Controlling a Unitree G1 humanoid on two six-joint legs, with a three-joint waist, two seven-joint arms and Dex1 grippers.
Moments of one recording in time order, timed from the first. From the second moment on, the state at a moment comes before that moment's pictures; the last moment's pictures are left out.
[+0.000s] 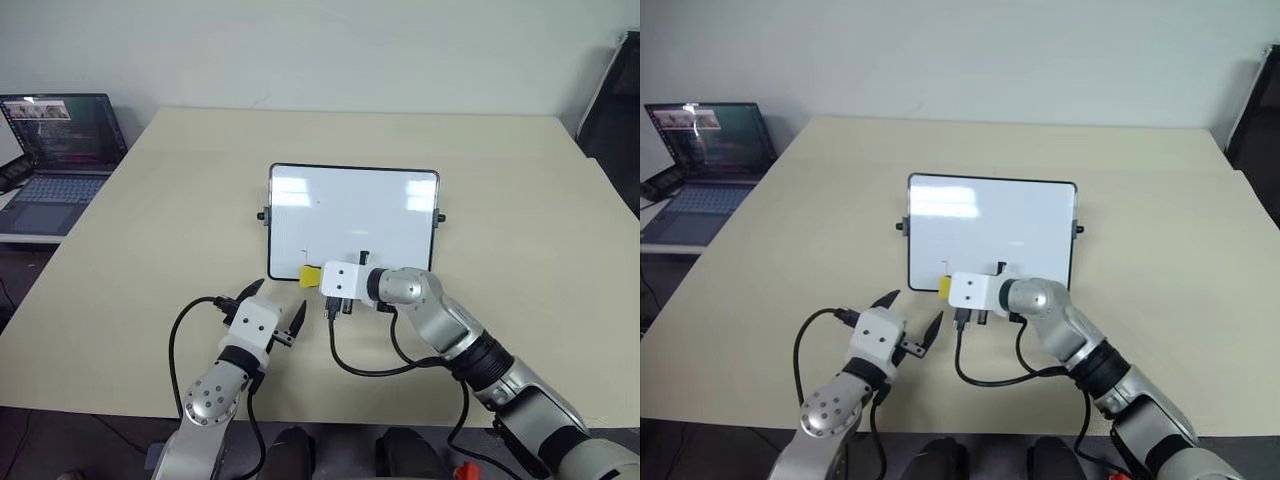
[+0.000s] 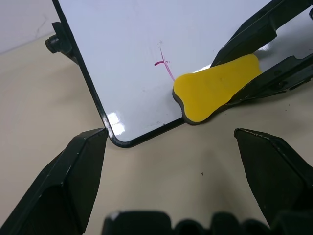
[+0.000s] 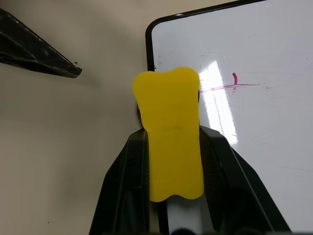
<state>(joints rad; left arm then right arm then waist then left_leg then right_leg) 0.21 0.28 -0.11 -0.44 0.13 0.19 -0.23 -0.63 -0.27 0.58 0.10 -0.37 0.26 0.70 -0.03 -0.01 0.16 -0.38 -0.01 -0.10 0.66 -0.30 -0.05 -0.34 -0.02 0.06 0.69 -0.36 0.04</state>
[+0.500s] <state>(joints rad) 0.21 0.27 -0.11 -0.44 0.13 0.19 -0.23 -0.78 -0.18 0.55 0.26 -0.38 0.25 0.55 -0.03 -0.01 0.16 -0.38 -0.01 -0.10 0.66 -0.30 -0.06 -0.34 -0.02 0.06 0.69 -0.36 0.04</state>
